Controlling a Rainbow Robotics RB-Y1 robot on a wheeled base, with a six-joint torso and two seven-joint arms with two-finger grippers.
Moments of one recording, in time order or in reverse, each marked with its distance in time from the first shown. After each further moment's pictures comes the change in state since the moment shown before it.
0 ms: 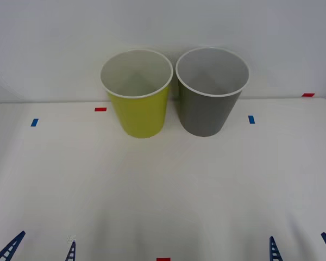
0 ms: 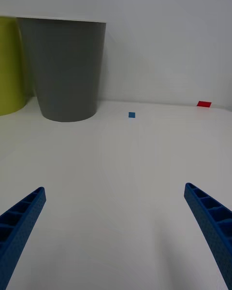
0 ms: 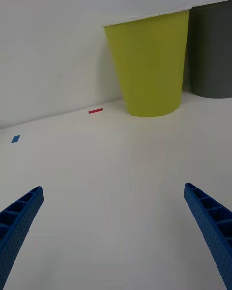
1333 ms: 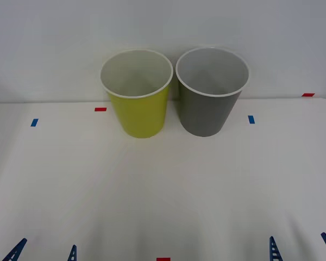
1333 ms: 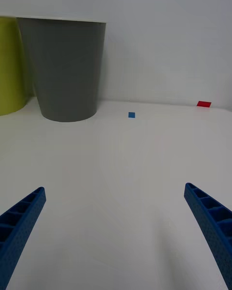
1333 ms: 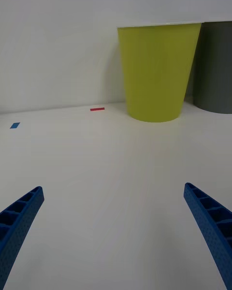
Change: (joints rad) right arm 0.000 0.000 0.000 0.000 0.000 0.000 0.000; left arm -0.006 -0.017 -0.032 0.044 0.037 -0.066 0.060
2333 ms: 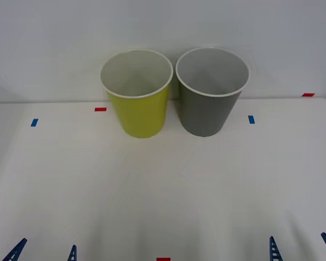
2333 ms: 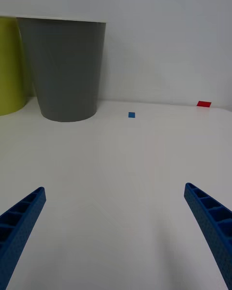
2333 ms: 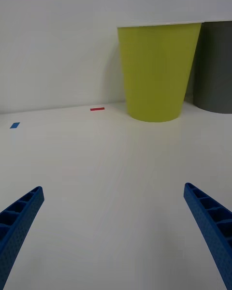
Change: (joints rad) right arm 0.000 0.000 0.000 0.000 0.000 0.000 0.000; left arm 0.000 0.000 0.000 0.000 0.000 0.000 0.000
